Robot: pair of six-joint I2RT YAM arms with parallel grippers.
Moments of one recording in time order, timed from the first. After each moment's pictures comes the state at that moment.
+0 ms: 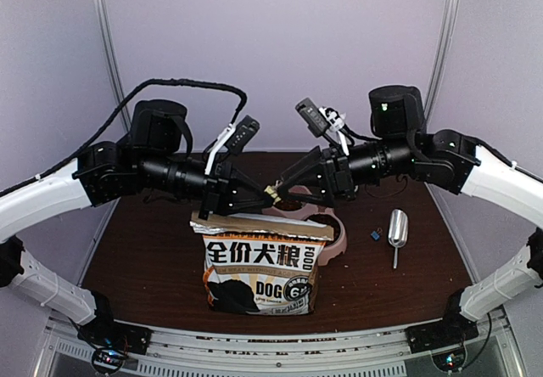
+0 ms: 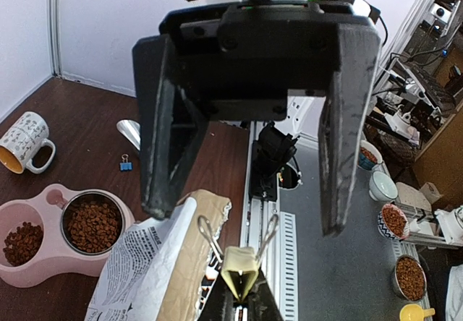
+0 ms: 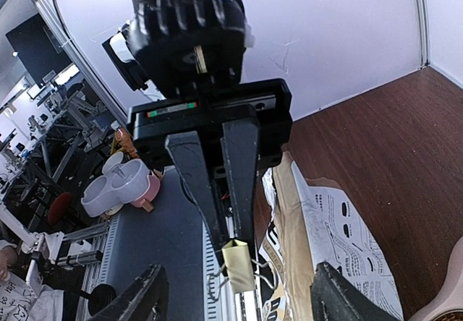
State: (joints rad) left arm -1.02 1.29 1.31 -0.38 0.56 -0.12; right arm 0.96 1.32 1.39 -0.37 -0.62 0.24
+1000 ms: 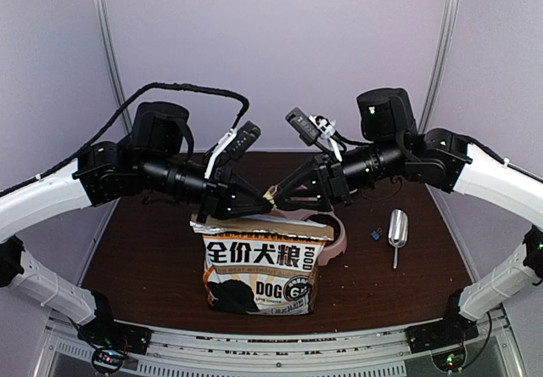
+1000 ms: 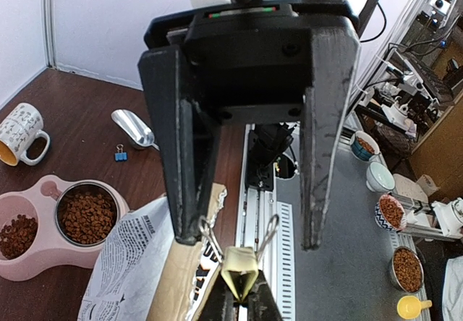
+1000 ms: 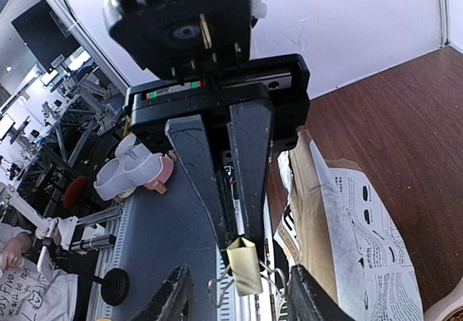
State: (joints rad) left arm -1.02 1.29 1.31 -0.41 0.58 -0.10; right arm 0.97 1.37 1.42 -0.43 -0.69 0.22
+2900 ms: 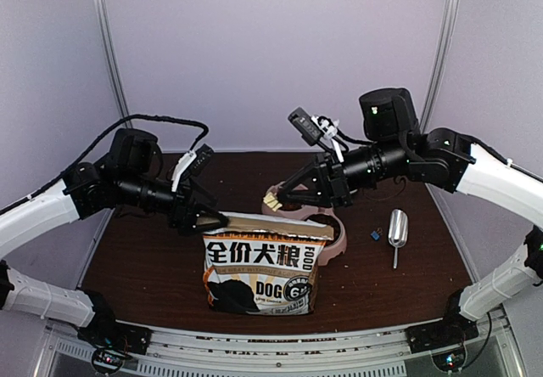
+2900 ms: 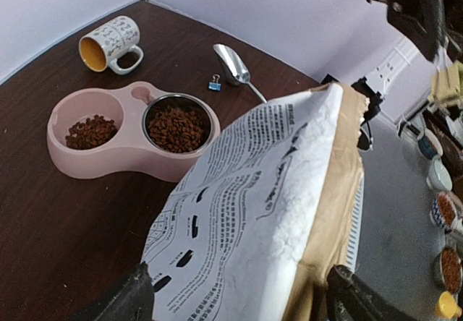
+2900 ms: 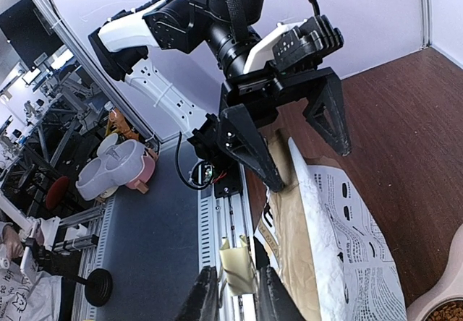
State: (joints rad) left arm -0.73 1.11 1.03 -0.49 0.56 -0.04; right arm 0.97 1.36 1.42 -0.46 -0.62 0.18
